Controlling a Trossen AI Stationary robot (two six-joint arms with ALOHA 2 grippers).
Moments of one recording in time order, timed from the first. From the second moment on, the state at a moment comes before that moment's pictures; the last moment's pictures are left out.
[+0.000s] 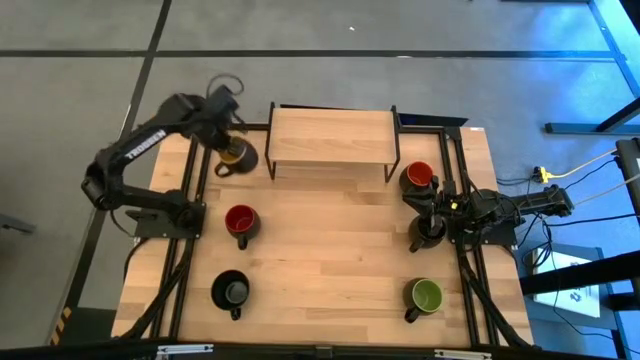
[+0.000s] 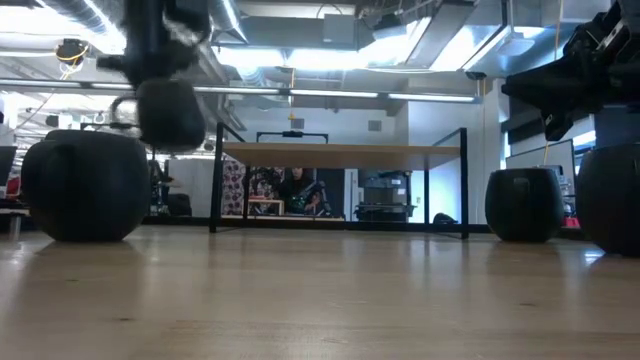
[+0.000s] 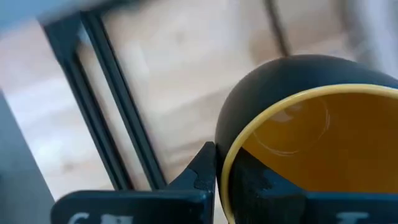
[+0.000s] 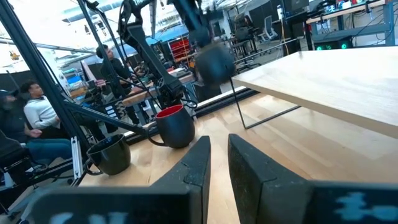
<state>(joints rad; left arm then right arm) 0.81 1.23 1.33 -1.39 -0.13 -0.42 0.20 0.01 0.01 0.07 0.38 0.33</state>
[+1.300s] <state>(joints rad) 0.76 1.92 2.24 -1.56 -0.16 -0.40 0.20 0.01 0.01 0.07 0.42 0.33</state>
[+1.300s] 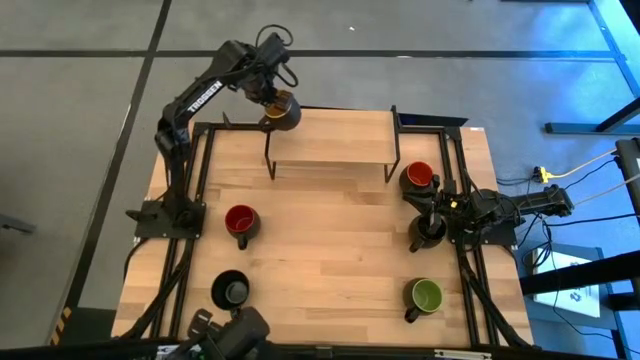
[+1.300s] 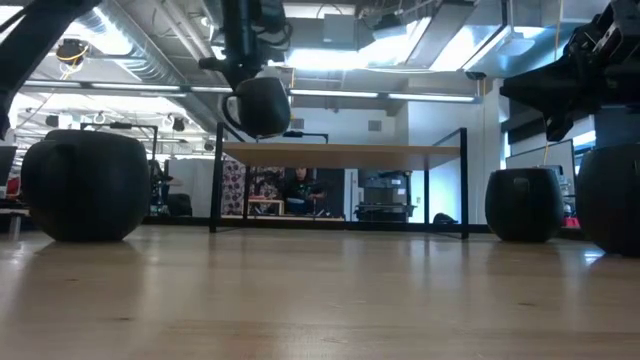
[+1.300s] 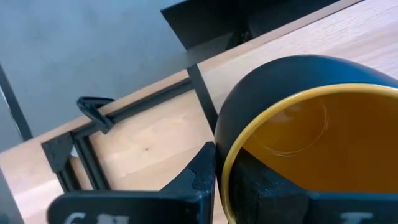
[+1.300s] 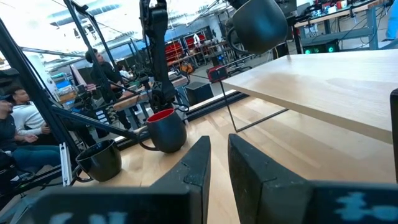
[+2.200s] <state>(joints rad) 0.78 1.96 2.23 -1.56 -0.14 -0.45 0.20 0.01 0.01 0.07 0.43 0.33</state>
